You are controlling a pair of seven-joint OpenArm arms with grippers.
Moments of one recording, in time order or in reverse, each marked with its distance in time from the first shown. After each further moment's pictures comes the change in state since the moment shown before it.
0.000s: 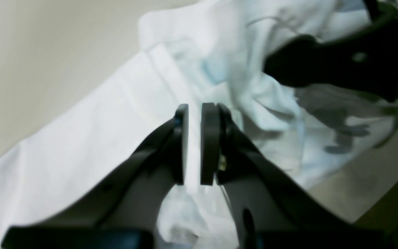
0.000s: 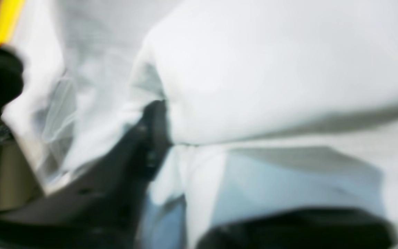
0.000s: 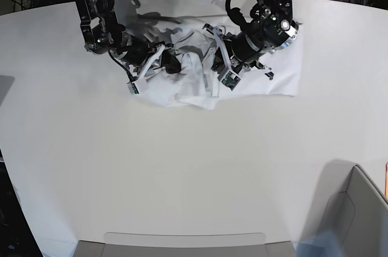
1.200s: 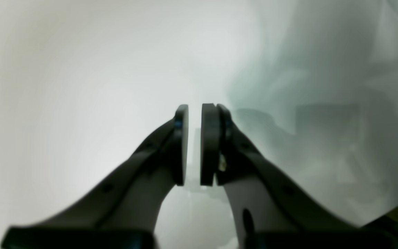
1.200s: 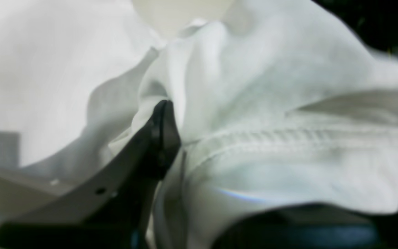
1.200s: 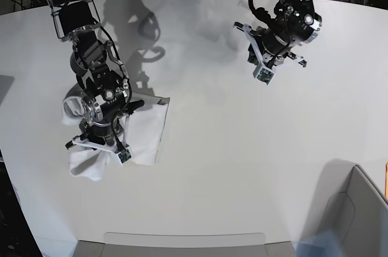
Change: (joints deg) left arm 1.7 -2.2 -10.9 1.2 0.2 0.0 4.9; right arm 23.5 1.9 -10.1 9.1 -61.4 -10.3 -23.6
